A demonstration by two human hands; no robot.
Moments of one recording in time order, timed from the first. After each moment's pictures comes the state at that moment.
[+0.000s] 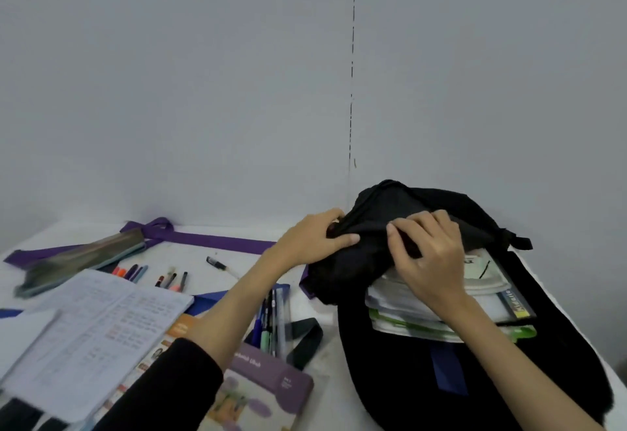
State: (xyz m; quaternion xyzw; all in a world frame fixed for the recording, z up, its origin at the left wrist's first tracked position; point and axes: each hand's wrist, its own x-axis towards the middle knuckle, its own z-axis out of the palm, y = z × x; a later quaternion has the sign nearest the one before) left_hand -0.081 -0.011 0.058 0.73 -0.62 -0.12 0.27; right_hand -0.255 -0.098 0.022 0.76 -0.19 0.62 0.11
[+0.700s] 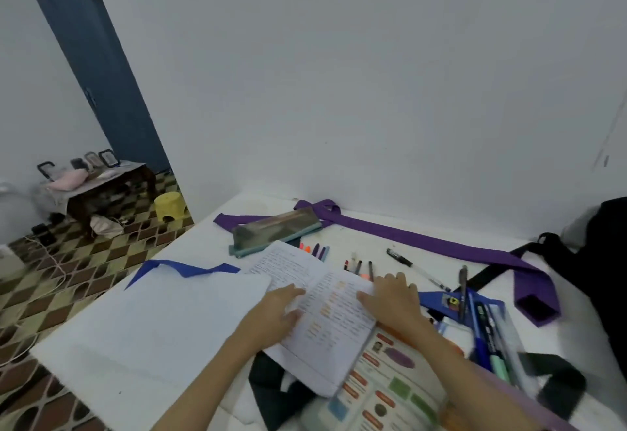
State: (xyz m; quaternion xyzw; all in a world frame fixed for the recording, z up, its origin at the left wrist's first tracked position) left_hand 0.168 0.299 -0.069 0.90 -0.36 -0.15 0.20; right_hand 0.061 0.093 -0.076 0.95 -0.28 -0.01 -0.14
